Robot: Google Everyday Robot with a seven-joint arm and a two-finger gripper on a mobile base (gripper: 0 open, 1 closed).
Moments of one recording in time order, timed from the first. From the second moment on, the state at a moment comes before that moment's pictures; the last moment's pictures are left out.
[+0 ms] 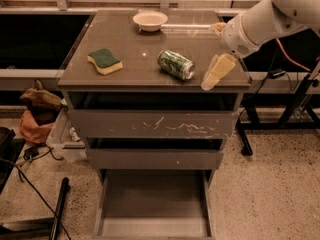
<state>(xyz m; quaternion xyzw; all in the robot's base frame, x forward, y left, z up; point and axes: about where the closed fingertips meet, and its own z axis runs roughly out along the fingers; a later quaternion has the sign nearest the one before) 0.664 -0.148 0.906 -0.62 0.69 0.05 0.36</state>
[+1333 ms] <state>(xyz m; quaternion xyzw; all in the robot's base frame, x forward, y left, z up) 0.735 -0.101 0.867 -0.63 0.73 0.05 0.26</state>
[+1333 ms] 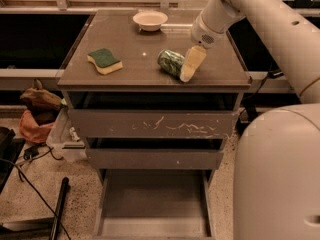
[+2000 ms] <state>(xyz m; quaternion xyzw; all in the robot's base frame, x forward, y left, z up) 0.741 -0.093 0.845 -0.62 0.74 0.08 0.23</state>
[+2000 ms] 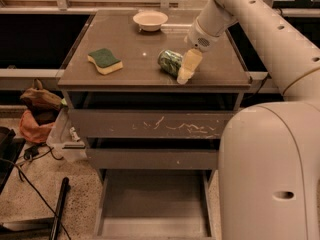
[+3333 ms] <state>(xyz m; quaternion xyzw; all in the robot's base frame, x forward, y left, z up) 0.736 -0.092 0.848 -0.62 0.74 0.09 0.25</state>
